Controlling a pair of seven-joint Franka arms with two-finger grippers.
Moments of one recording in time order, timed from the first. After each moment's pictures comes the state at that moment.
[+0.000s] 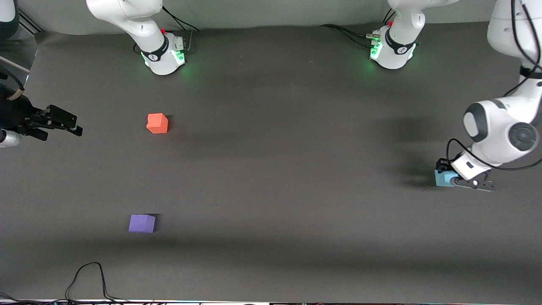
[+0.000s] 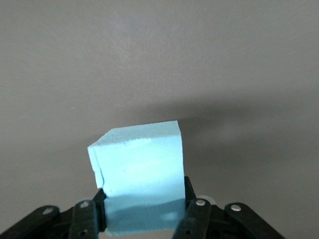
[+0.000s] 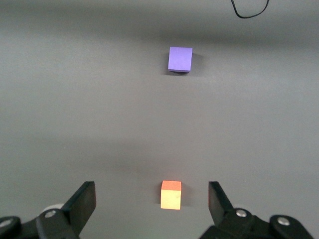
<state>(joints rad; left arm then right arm) 0.10 0.36 0.07 -2.02 0.02 2.31 0.33 0.10 0.07 -0.11 -1.48 0.09 1.55 -0.06</state>
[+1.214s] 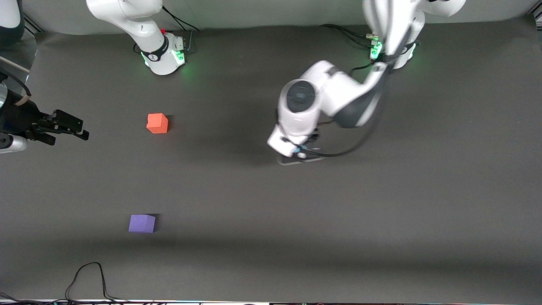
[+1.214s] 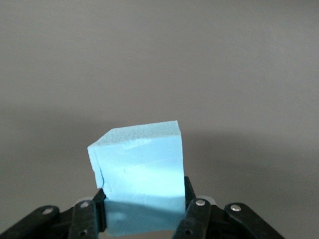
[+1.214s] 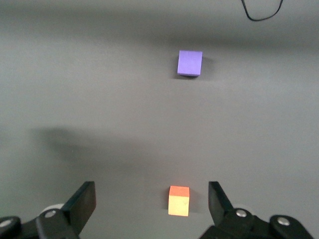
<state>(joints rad) -0.65 0.58 -0.15 -1.45 0.04 2.00 -0.94 0.10 0.09 -0.10 -1.50 0.12 1.58 -0.06</state>
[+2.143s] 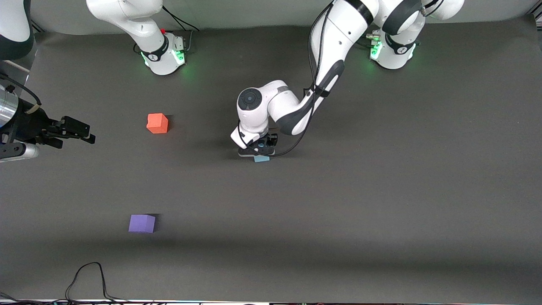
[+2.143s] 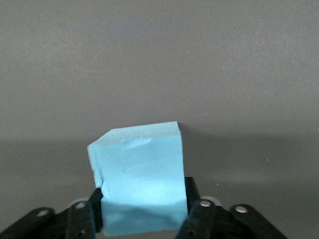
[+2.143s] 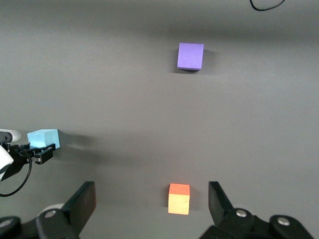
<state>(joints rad) -0.81 0.86 -0.14 -1.38 0.15 2.26 -1.02 0.10 0.11 -0.10 -1.51 0.12 1.59 -0.06</state>
